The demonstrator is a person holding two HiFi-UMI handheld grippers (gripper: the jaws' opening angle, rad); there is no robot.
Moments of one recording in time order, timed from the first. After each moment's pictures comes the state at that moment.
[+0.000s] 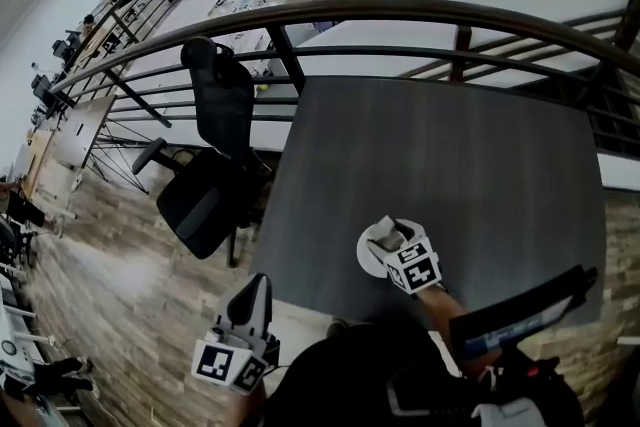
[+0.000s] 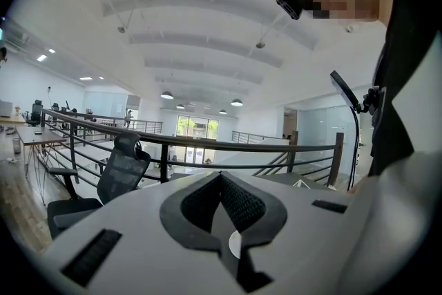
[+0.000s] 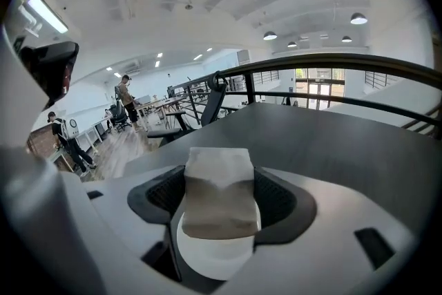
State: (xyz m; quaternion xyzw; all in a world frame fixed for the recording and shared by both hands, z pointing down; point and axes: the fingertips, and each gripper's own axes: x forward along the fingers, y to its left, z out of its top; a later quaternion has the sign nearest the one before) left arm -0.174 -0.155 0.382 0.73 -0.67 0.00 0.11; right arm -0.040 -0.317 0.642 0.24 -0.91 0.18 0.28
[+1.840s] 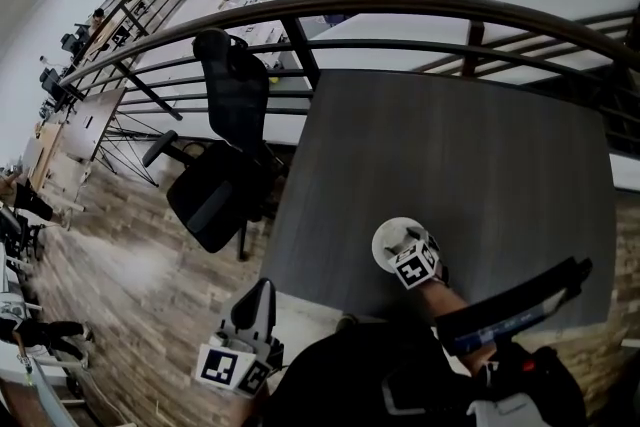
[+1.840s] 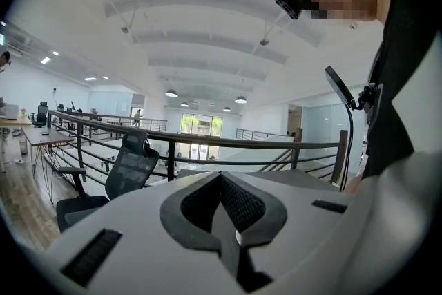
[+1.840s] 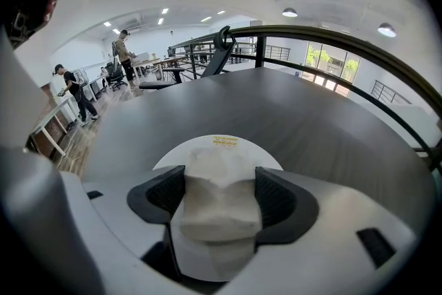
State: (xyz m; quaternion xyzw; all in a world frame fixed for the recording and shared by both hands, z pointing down) left arm -0.198 -0.134 0.390 0.72 -0.68 0.00 0.12; right arm -0.044 -0.299 0.754 0.22 -0.87 0.13 0.43
